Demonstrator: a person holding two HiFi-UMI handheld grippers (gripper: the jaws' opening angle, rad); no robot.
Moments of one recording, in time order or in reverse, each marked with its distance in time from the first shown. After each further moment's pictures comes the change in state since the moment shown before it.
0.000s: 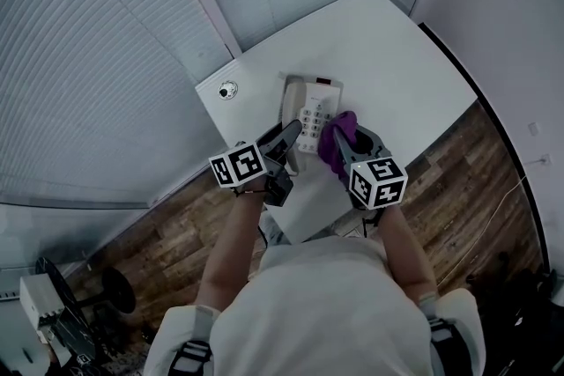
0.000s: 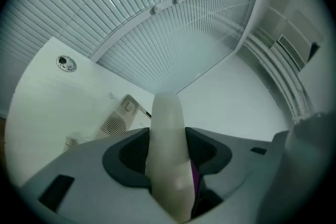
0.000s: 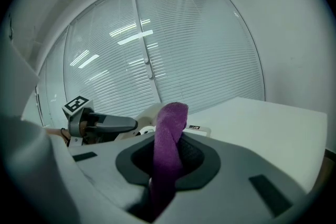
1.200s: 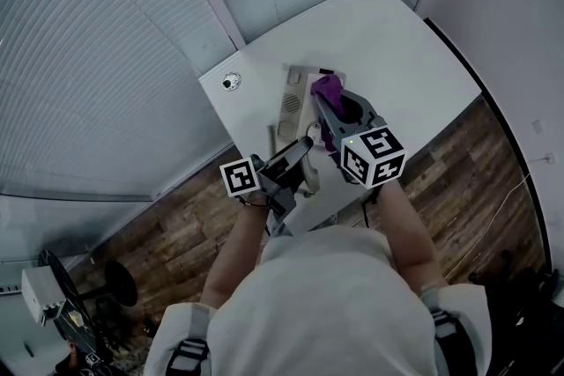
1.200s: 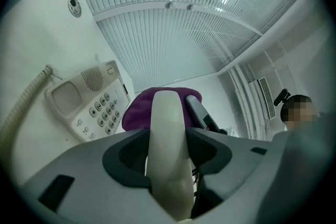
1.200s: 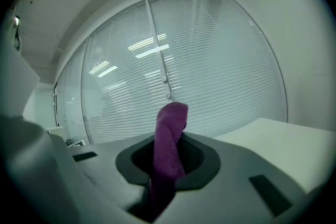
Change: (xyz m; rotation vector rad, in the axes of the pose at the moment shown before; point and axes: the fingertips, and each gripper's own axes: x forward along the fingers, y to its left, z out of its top) left arm -0.024 -0.050 -0.049 -0.327 0.010 -0.405; right arm 0.017 0.048 0.080 -0.074 -0.151 0.166
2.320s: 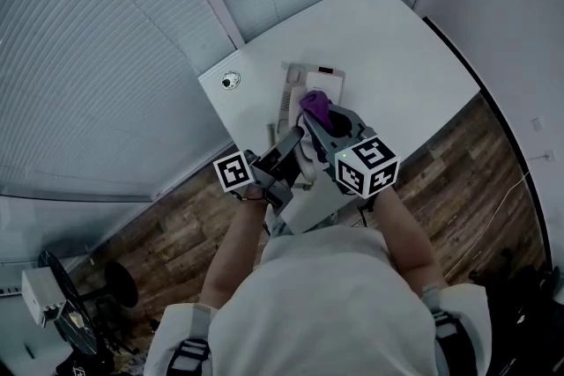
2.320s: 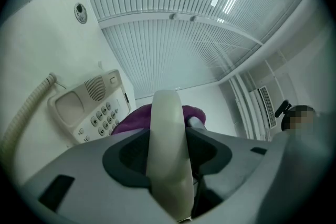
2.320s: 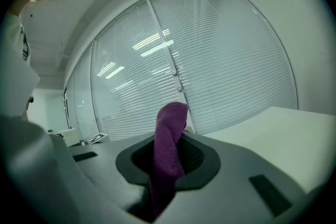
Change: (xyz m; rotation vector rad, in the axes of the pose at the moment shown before) left arm -0.006 -0.004 0.020 -0.030 -0.084 -0.011; right arm -0.009 0.036 -0.027 0.037 0.042 0.111
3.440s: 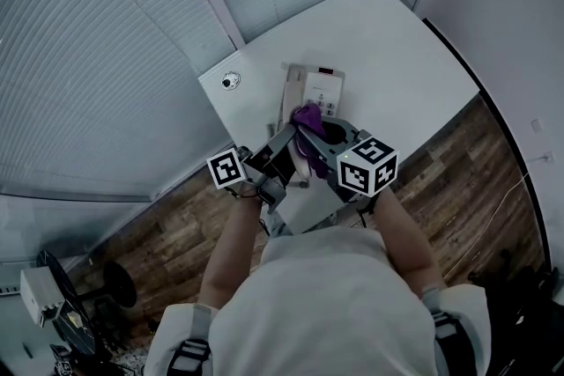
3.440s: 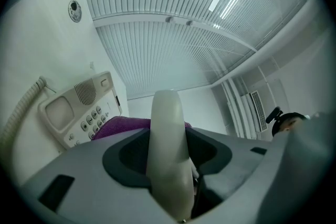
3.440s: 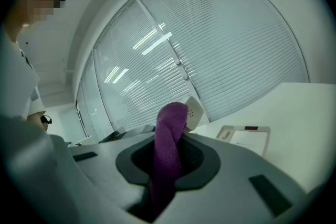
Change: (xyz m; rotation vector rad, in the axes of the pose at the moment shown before) left arm -0.002 -0.014 0.015 -0.009 -0.006 -0.086; right arm 0.003 0.018 -0.026 0.139 0.082 0.144
